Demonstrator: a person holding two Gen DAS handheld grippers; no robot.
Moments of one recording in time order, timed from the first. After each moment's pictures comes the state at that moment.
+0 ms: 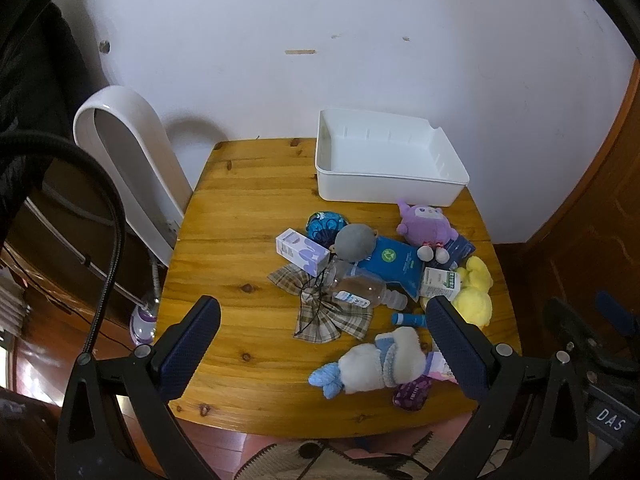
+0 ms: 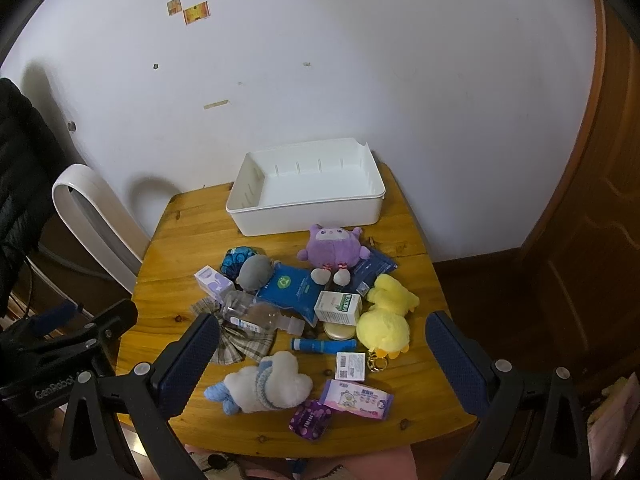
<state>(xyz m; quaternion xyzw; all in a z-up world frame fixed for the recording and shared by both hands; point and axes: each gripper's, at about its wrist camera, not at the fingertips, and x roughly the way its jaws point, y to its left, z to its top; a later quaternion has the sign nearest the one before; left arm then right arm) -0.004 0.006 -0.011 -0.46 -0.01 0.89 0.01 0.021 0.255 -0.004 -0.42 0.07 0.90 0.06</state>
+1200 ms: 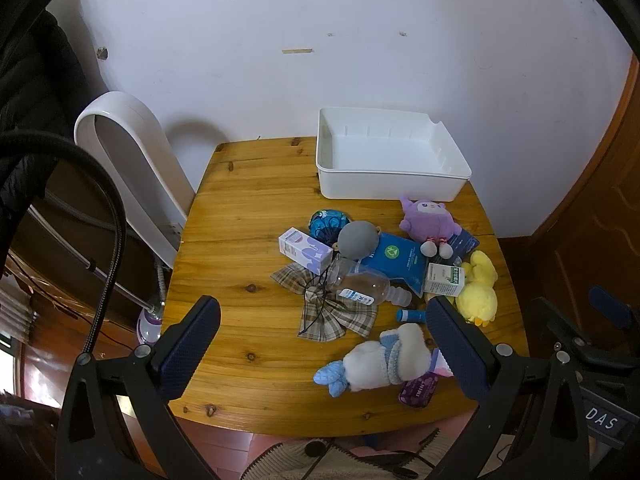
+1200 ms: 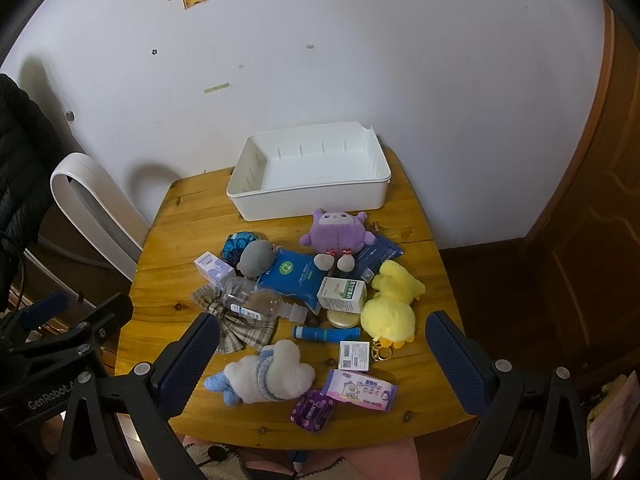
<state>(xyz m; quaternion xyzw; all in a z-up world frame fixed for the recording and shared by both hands) -0.002 0.018 -0.012 -0.46 0.00 0.89 0.01 0.017 0.257 -0.016 -0.44 0.08 0.89 0.05</state>
